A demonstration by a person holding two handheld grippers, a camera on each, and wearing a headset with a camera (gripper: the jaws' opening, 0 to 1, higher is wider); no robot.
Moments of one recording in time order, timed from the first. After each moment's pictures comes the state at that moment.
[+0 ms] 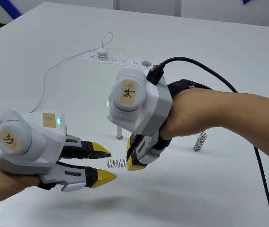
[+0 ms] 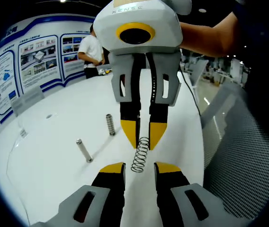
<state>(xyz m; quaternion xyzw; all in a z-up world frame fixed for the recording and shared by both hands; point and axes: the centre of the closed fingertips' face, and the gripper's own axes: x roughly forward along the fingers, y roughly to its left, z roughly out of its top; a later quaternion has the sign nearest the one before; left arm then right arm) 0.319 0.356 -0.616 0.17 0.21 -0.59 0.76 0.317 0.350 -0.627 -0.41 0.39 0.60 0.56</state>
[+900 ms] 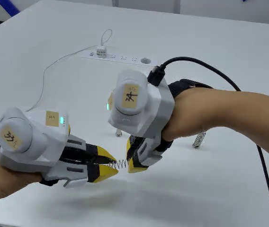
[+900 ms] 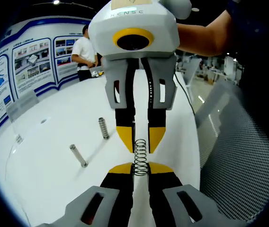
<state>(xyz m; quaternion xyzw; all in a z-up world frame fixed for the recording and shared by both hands) 0.311 0.349 -0.614 0.18 0.20 -0.61 0.74 0.311 0.343 -0.635 -0.42 0.39 0.61 0.55</state>
